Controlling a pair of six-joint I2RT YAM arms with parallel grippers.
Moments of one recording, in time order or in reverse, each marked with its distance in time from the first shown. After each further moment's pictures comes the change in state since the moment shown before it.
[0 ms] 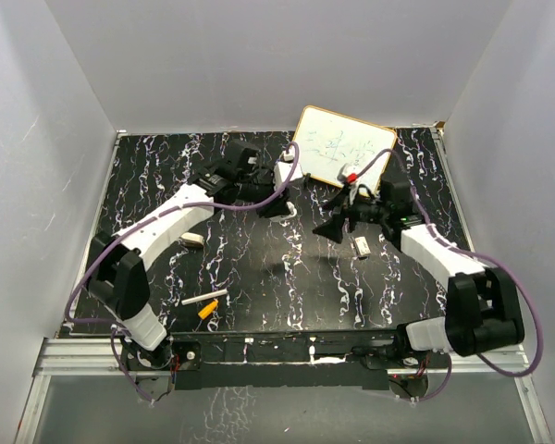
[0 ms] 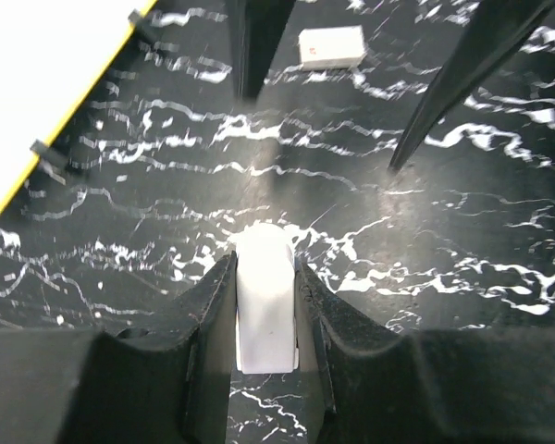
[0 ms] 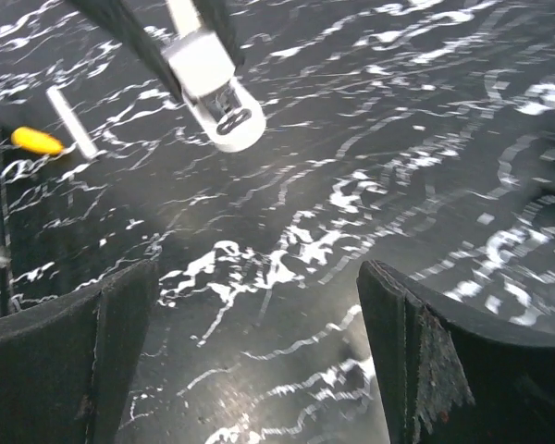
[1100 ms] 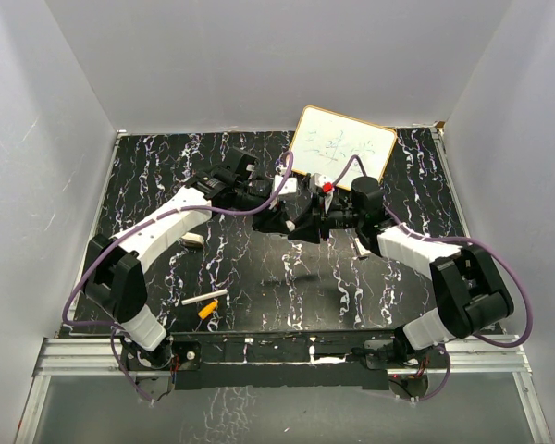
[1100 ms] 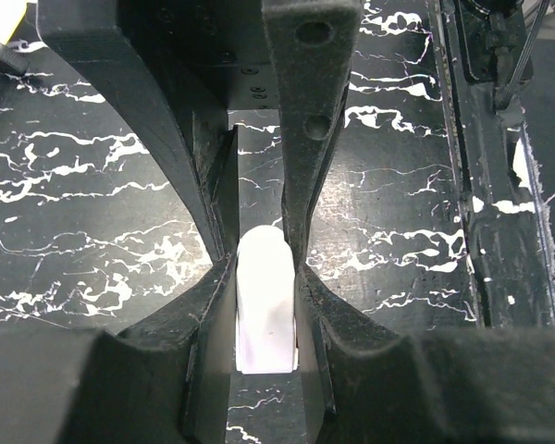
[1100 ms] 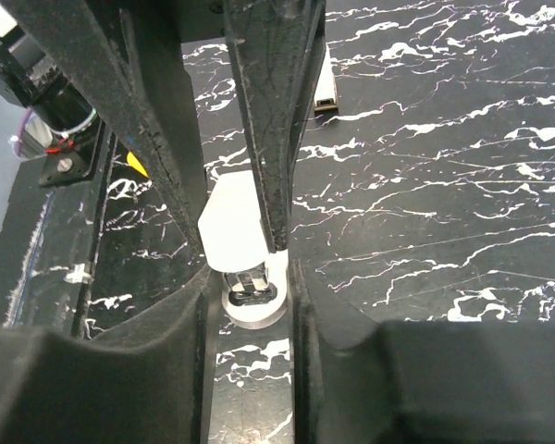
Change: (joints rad) left arm 0.000 -0.042 -0.028 -0.126 0.255 0.107; right arm 0.231 0.159 -0.035 0.372 -0.132 0.177
